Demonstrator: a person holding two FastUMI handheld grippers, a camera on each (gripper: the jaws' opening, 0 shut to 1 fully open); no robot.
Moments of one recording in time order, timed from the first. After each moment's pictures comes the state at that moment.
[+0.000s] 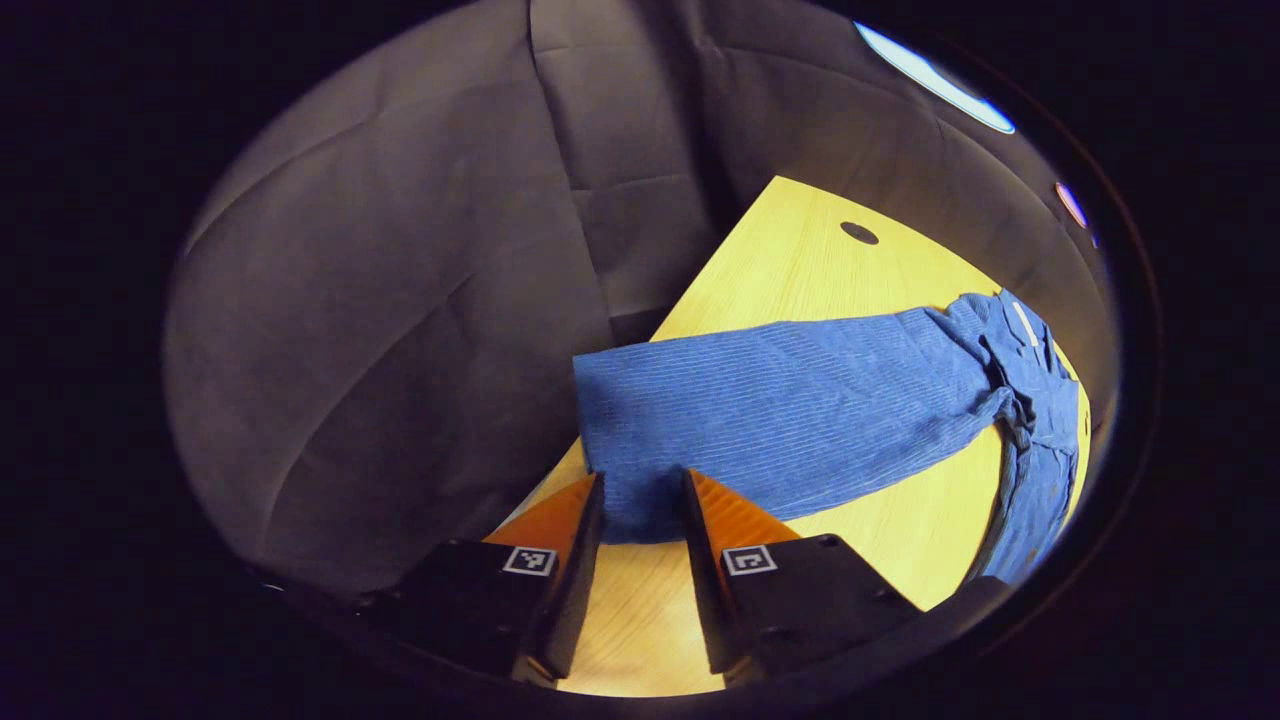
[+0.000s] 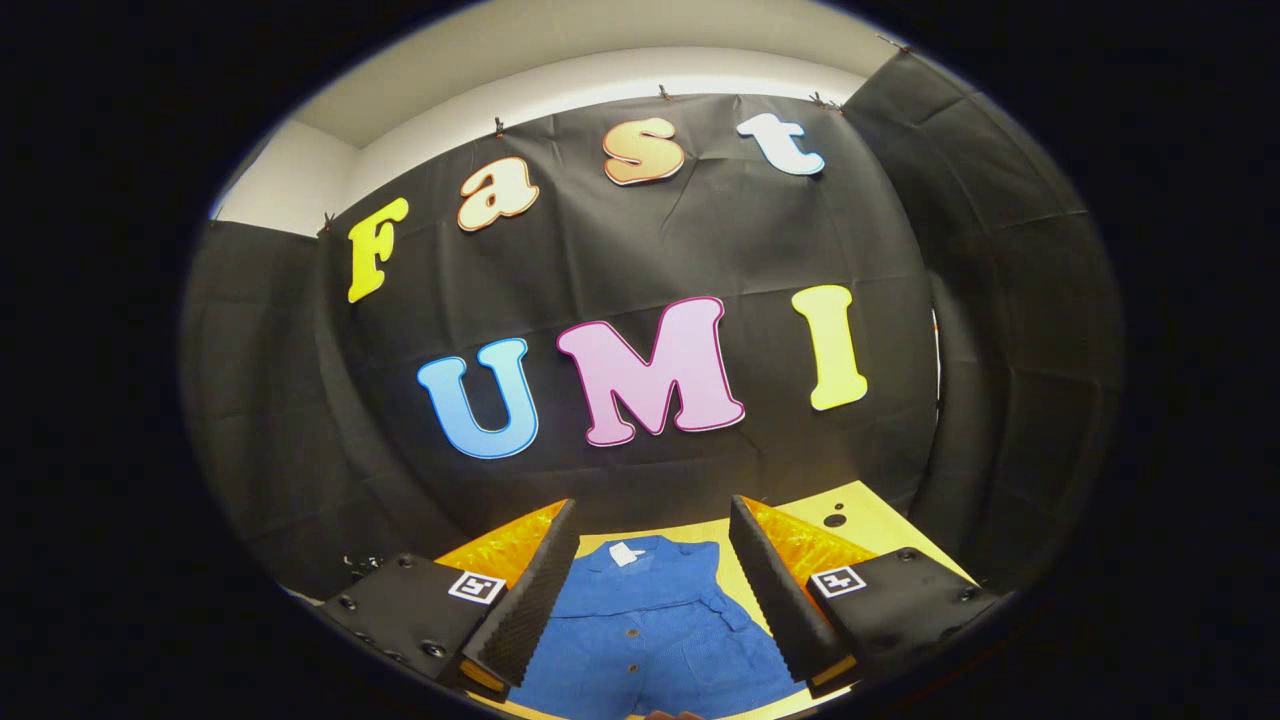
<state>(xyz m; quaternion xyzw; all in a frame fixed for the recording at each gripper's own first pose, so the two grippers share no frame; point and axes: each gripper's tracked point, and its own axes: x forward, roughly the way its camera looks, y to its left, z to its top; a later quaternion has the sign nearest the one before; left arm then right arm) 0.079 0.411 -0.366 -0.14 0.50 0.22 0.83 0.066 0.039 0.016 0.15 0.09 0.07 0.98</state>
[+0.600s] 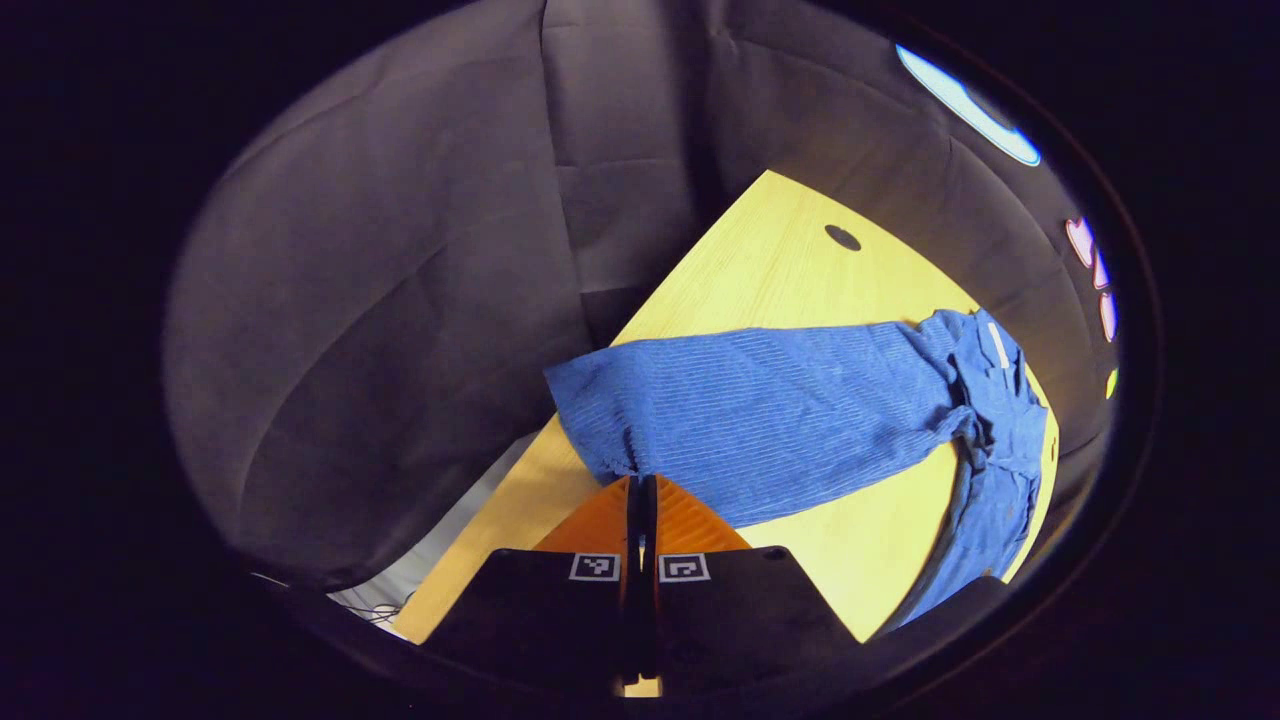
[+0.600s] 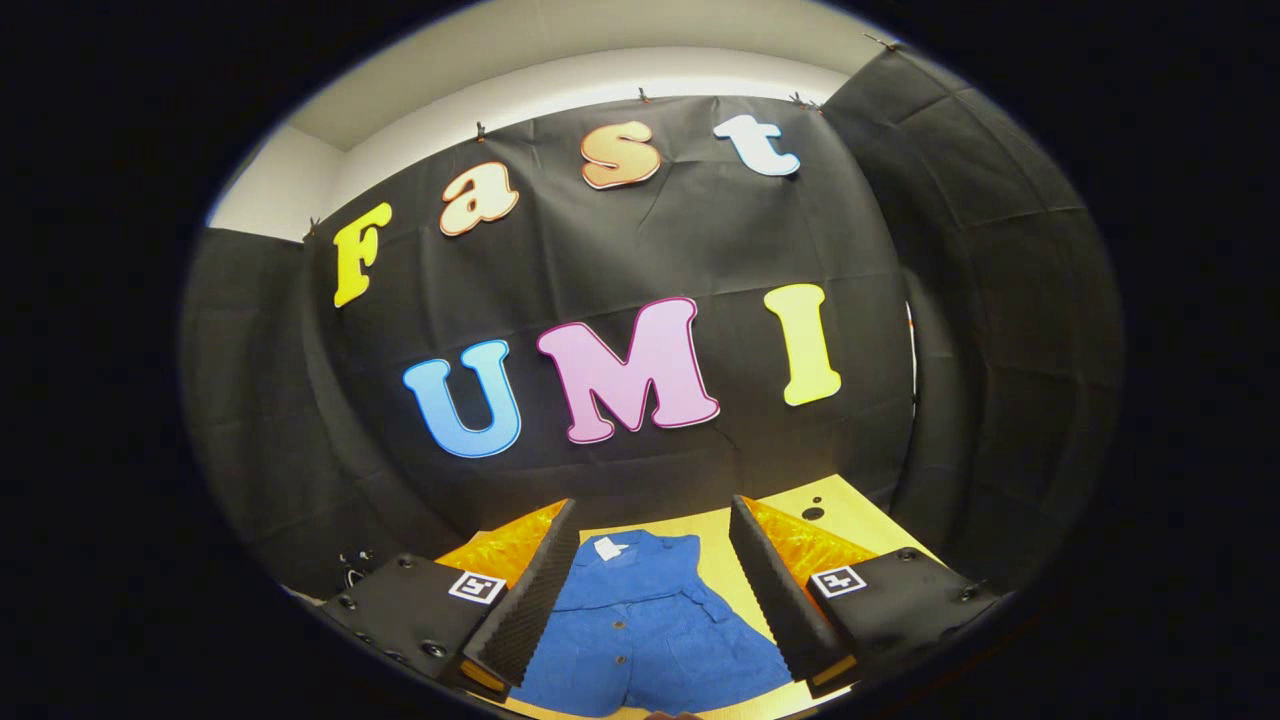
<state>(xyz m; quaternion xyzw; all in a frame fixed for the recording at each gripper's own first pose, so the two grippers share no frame) 0.083 0.398 -0.347 -0.21 0.50 0.19 0.82 0.045 0.008 0.018 0.15 0.09 0.04 0.98</state>
